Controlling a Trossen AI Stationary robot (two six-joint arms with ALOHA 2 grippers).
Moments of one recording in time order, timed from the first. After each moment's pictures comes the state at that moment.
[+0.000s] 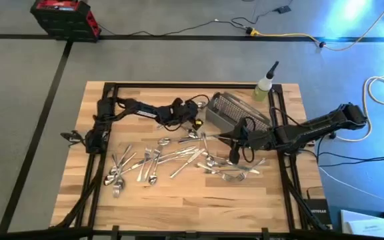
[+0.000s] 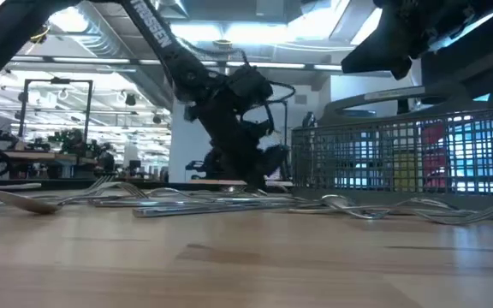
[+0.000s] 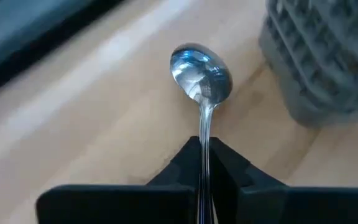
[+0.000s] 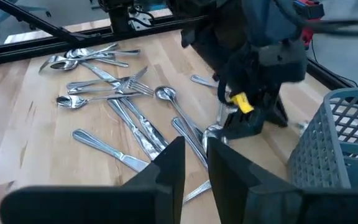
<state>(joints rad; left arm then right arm) 0.28 2.04 1.20 0.07 -0.46 -0.27 0.25 1.05 0.61 -0.06 0.45 0.34</state>
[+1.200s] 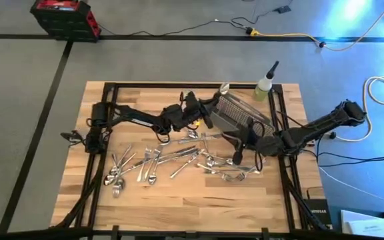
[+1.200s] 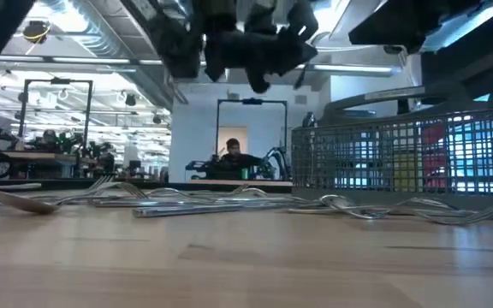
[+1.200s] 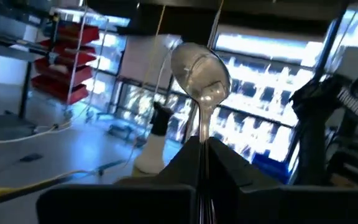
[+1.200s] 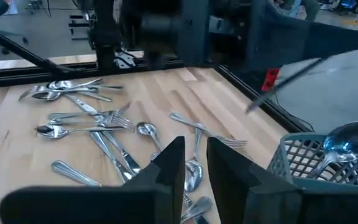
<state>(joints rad) 0.14 2.00 1.17 1.17 -0.37 -0.20 0.39 1.00 0.61 0.00 0.73 0.23</state>
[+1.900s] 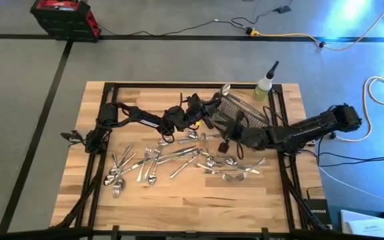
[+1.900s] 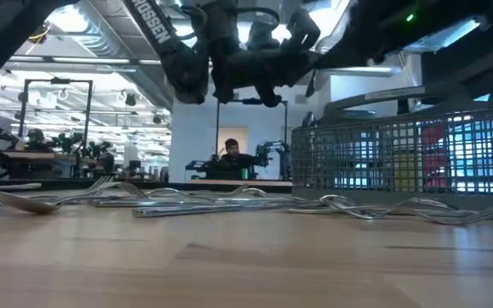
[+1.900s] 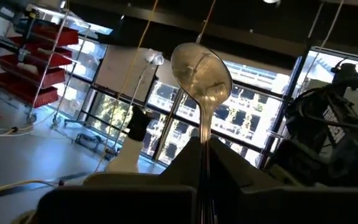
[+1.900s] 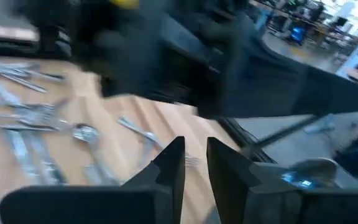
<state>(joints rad) 0.16 2.10 1.20 1.32 -0.30 -0.29 0.15 1.20 0.61 0.26 0.67 -0.07</state>
